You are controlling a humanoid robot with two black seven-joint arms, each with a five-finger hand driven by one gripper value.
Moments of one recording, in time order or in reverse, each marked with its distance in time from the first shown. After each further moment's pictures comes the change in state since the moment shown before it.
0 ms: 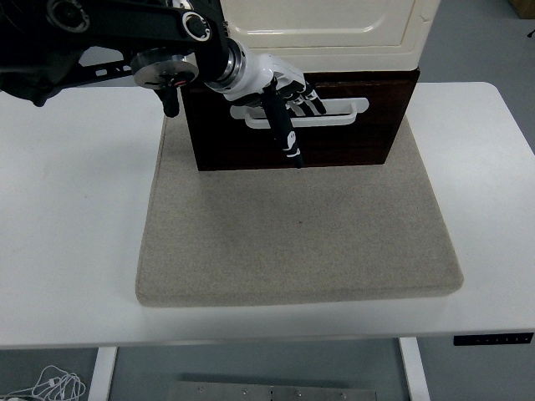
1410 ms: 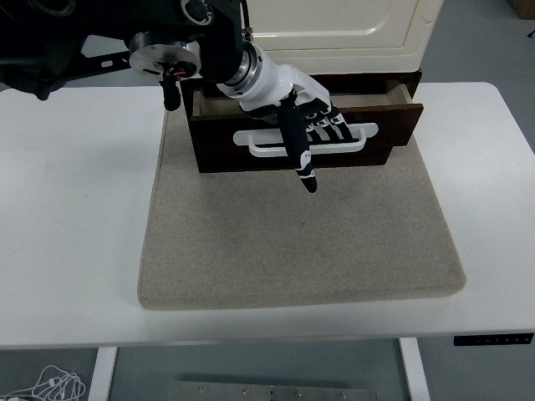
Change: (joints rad) left arm -0.016 0.006 -0.065 -0.019 0.000 -0.193 0.002; right arm 0.000 0.000 0.000 0.000 0.000 0.000 0.000
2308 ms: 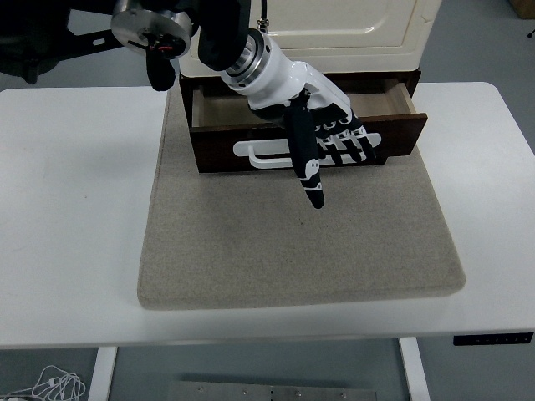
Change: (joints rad) left arm -0.043 0.047 -0.094 -0.029 -0.001 -0.166 -0.002; right arm 0.000 0.000 0.000 0.000 0.001 0.001 0.000
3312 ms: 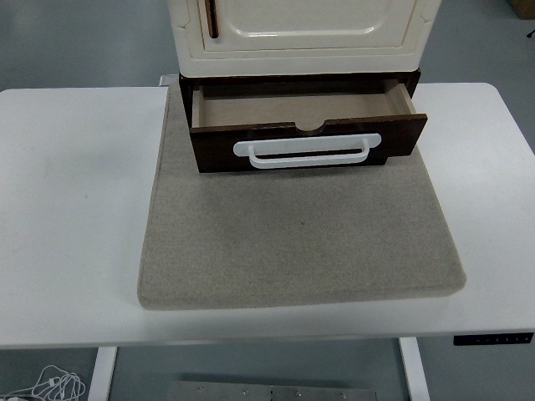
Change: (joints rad) left arm 0.218 0.182 -0.832 0.450 -0.138 0.143 -0.216; right arm 0.000 0.000 0.000 0.000 0.000 0.000 0.000
